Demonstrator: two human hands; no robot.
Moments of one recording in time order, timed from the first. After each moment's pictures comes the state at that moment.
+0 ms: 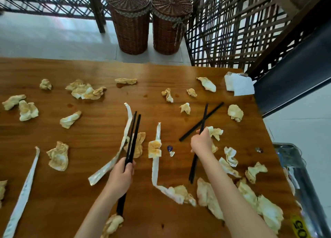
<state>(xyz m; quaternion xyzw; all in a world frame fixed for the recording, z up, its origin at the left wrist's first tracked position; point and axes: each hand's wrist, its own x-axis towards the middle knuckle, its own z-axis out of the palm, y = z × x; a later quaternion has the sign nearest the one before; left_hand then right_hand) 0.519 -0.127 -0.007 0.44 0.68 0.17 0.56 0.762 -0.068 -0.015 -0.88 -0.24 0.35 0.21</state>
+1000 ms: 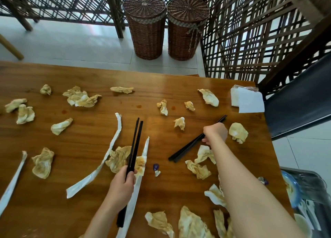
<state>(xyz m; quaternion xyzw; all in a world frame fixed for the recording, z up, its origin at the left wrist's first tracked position) 0.597 -0.113 -0.015 0.40 0.73 0.20 0.52 0.874 0.040 -0.036 -0.91 -0.22 0.33 0.14</state>
